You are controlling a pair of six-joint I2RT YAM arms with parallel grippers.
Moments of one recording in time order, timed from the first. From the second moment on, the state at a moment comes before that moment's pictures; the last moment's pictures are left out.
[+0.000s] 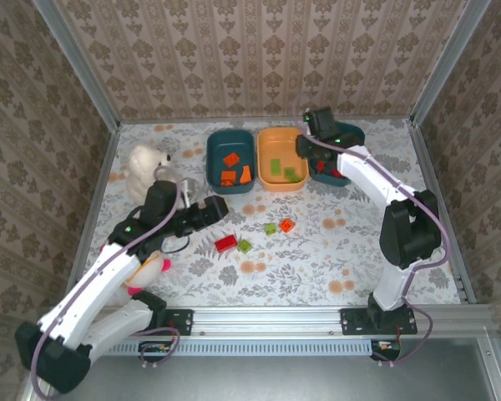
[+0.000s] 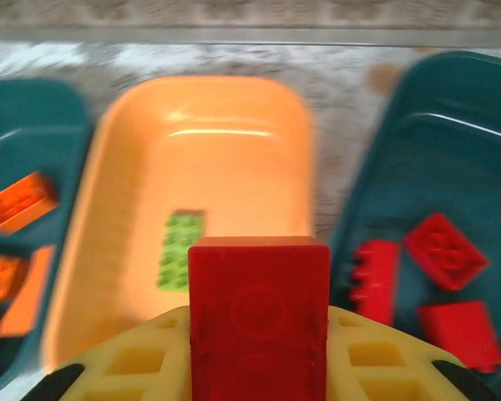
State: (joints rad) left arm -0.56 0.93 0.82 -0.56 0.29 -0.82; right arm 0.31 1.81 1.54 -0.51 0.14 0.26
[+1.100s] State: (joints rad) left arm -0.66 1.46 1.12 -0.28 0.28 -0.76; right arm 0.02 2.44 2.11 -0.62 -0.08 0.51
